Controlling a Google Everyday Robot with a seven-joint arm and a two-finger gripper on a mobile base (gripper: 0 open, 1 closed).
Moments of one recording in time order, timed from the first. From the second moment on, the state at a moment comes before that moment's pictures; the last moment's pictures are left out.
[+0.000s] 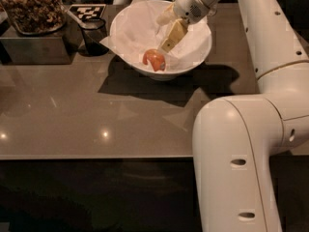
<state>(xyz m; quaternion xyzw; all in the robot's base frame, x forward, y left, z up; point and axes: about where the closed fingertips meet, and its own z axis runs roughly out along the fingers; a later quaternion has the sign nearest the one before) 0.713 -0.037 0.931 -0.67 0.65 0.21 0.30</state>
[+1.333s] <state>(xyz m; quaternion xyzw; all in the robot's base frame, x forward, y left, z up) 0.714 -0.021 0.896 -0.67 0.66 0.22 0.26</state>
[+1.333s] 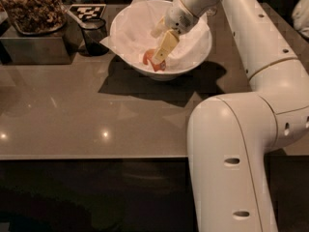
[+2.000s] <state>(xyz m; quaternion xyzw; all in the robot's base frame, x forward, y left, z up) 0.709 -0.016 0.877 -0.67 0.67 0.21 0.24</state>
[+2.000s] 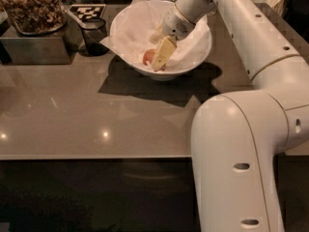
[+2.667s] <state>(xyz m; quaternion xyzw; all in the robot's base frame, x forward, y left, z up) 0.697 -0.013 0.862 -0.67 0.67 0.21 0.22</state>
